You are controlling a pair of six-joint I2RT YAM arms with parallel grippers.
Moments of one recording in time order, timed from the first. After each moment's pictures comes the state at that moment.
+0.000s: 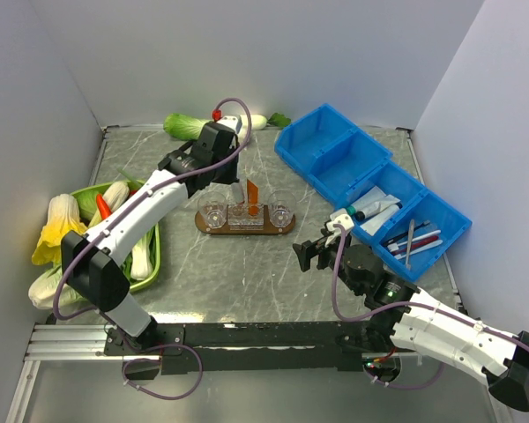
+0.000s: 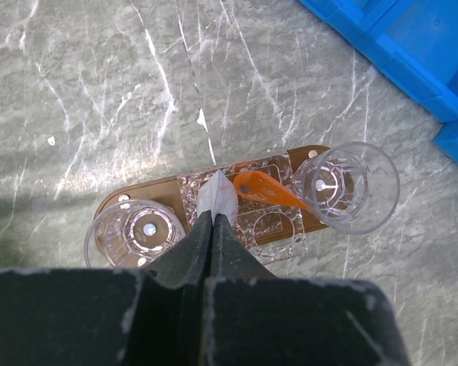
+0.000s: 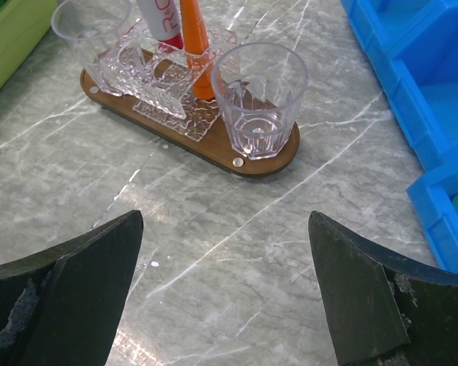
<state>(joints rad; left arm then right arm) -0.59 1.60 1.57 -0.67 -0.20 -0.34 0.91 0.60 0.39 -0.01 0.36 0.15</state>
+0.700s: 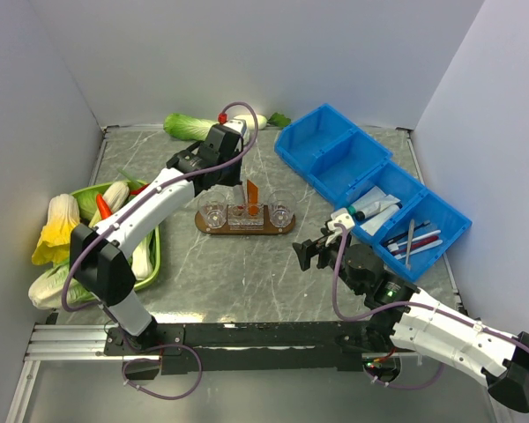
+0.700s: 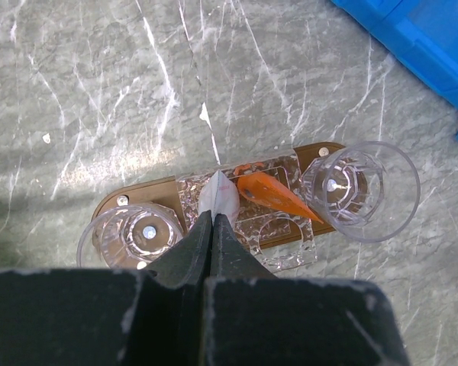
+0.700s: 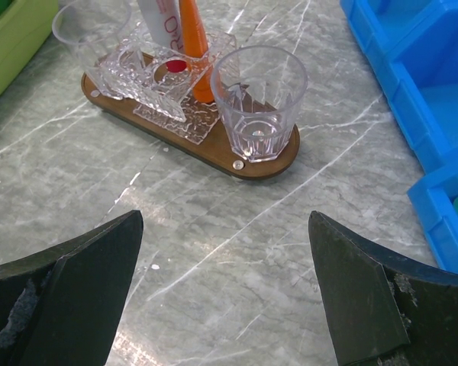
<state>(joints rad) -0.60 1.65 1.57 -0.66 -0.21 -0.33 0.90 0.60 0.38 0.01 0.35 0.15</state>
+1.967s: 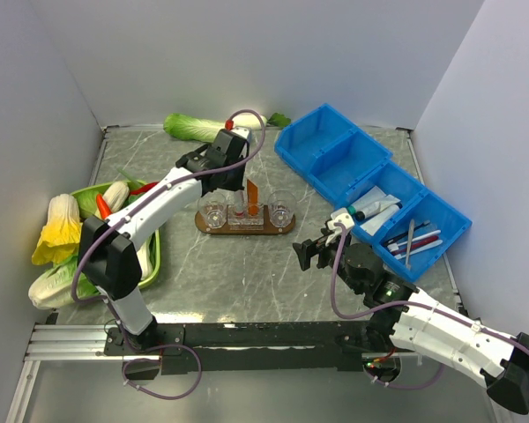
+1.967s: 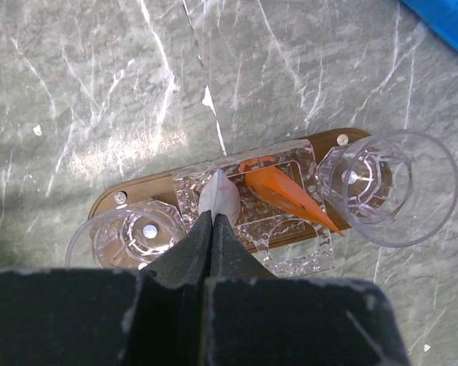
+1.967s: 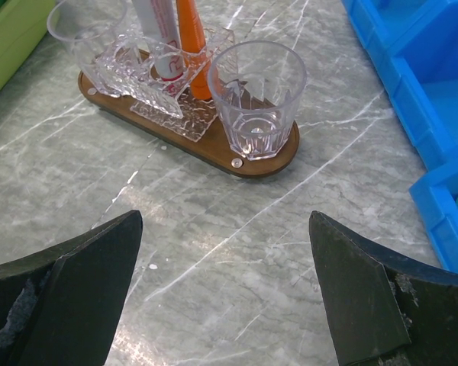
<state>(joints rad) -0.61 1.71 1.56 -0.66 -0.21 -0.30 0.88 0.61 0.37 0.02 0.33 0.16</state>
